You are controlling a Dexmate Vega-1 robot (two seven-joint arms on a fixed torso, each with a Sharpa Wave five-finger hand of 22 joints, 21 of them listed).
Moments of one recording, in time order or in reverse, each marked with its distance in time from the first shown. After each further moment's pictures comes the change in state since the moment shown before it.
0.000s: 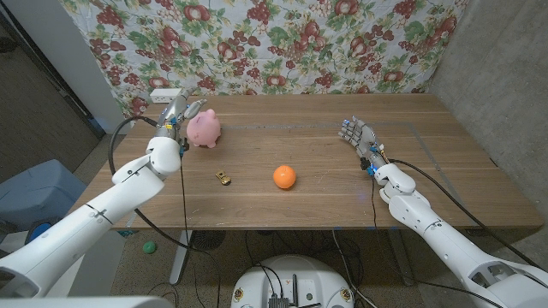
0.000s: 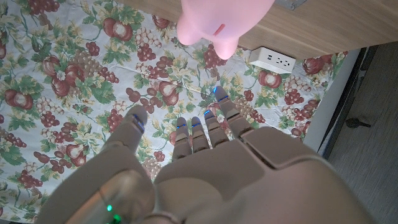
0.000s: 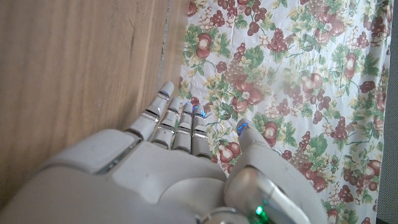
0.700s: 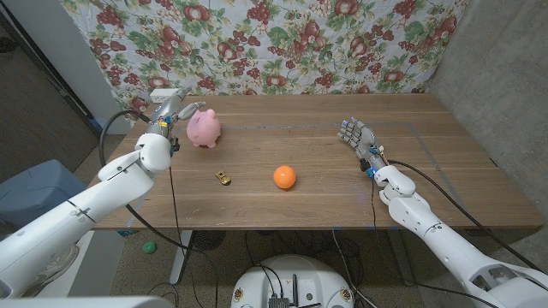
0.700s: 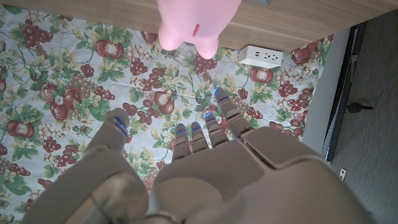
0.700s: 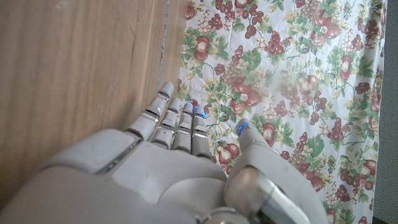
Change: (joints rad) left arm 0.019 0.087 -0.015 -0.062 0.026 0.095 -0.063; left_hand -0.018 -0.138 -0.071 -0.004 -0.004 -0.090 -0.046 -0.011 0.005 -0.074 -0.023 -0.015 0.000 -0.048 -0.010 -0.013 0.002 -0.021 -0.010 -0.049 0.005; right arm -0.018 -0.001 0.000 -0.015 0.002 0.012 0.005; right_hand 0.000 0.000 0.000 0.000 0.000 0.000 0.000 0.000 0.000 0.000 0.000 0.000 0.000 0.000 0.000 0.000 0.000 0.011 -0.003 -0.011 0.000
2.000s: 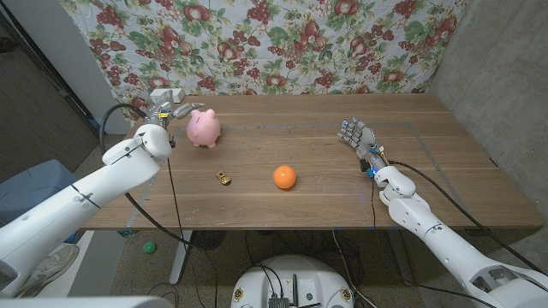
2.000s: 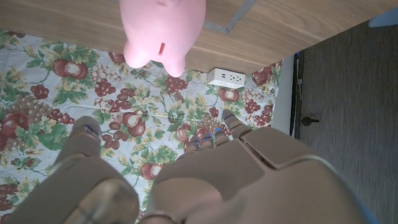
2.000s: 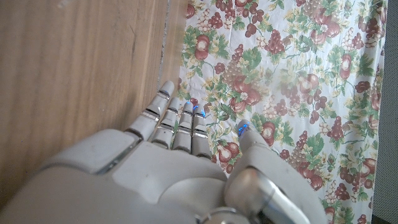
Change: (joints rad) left arm -0.105 0.006 0.043 -0.077 -0.086 0.342 -0.077; left_hand -0.043 -0.136 -0.111 0.023 0.004 -0.248 0.202 0.003 0.009 -0.197 0.174 -0.004 0.018 -0.244 0.116 -0.004 0.009 -0.213 0.008 -0.189 0.005; right arm -0.002 0.002 0.001 0.000 0.000 0.004 -0.006; right_hand -0.021 -0.003 0.000 0.000 0.000 0.013 0.002 0.000 0.000 0.013 0.002 0.000 0.005 0.005 0.005 0.000 0.000 0.007 0.007 -0.018 0.006
